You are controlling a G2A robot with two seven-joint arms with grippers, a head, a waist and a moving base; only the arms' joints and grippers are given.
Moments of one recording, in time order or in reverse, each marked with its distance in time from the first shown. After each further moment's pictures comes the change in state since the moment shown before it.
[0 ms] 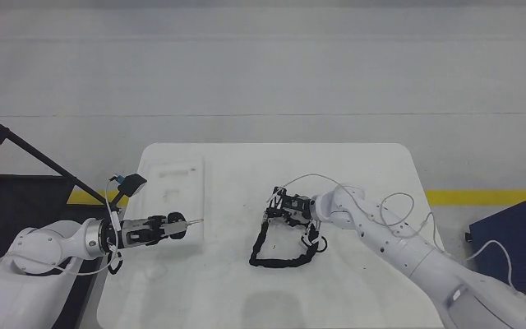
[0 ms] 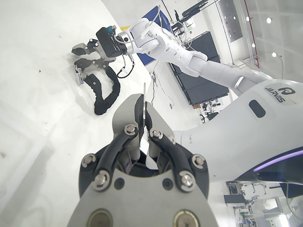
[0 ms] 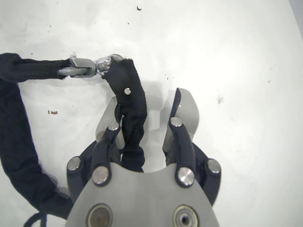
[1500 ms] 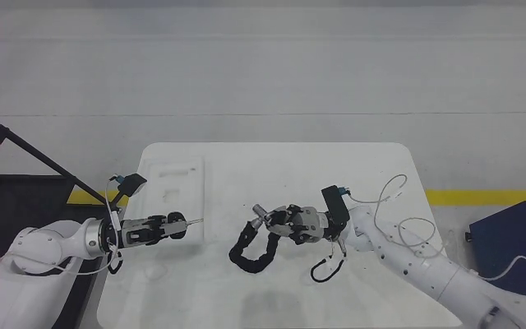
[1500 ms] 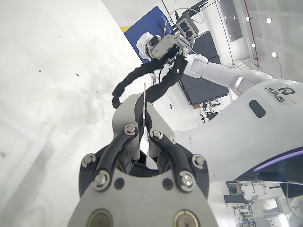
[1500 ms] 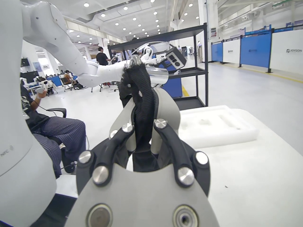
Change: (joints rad) left arm 0.000 0.000 0.000 0.000 0.000 0.000 0.000; right arm -0.070 0.186 -0.078 -0.223 0.076 -0.402 -1.202
